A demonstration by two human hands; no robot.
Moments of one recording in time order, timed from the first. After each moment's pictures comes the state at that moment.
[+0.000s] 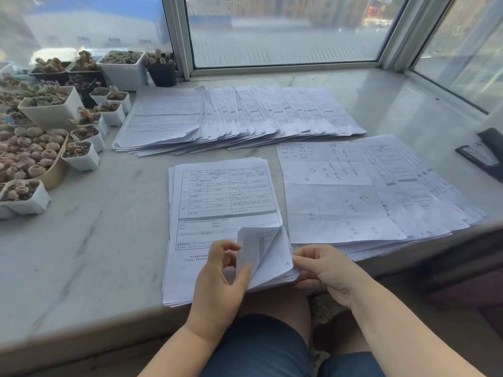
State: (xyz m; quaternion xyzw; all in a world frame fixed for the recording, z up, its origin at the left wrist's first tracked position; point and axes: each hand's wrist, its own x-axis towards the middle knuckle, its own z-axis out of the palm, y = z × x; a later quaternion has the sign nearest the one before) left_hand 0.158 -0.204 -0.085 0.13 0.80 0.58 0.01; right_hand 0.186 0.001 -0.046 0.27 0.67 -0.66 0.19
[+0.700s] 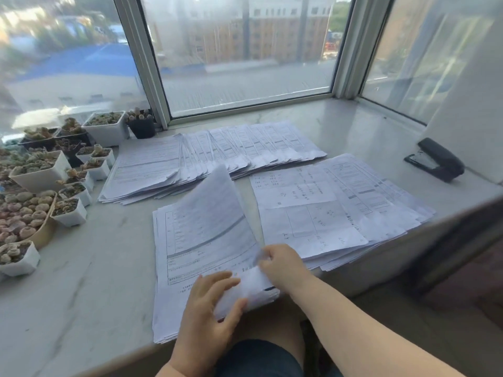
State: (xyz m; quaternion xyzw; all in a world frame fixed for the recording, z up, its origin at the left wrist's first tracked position) left_hand 0.170 -0.214 -0.059 0.25 0.85 0.47 -0.04; right_hand 0.158 -0.032 -0.023 0.22 0.88 -0.41 0.09
